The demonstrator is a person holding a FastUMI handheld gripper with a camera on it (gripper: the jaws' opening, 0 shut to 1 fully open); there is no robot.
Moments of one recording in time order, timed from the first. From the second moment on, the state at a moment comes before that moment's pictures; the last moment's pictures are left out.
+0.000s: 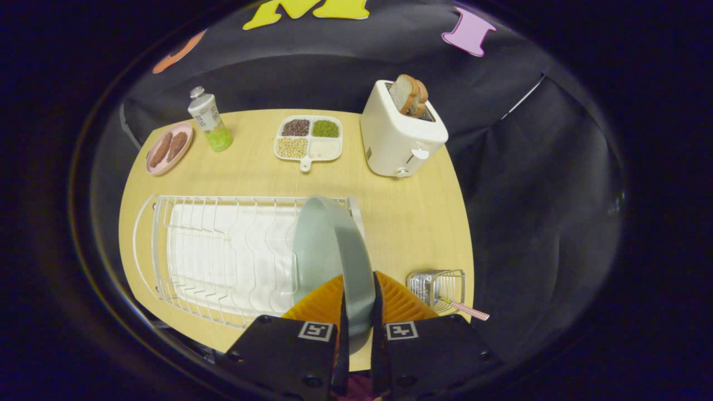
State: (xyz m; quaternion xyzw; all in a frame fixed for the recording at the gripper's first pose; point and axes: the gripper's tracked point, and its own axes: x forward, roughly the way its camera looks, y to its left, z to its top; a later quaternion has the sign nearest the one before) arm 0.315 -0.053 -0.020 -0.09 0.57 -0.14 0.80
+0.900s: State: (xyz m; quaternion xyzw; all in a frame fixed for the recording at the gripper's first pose) arm 0.164 0.017 0.006 -0.06 0.44 -0.06 0.90
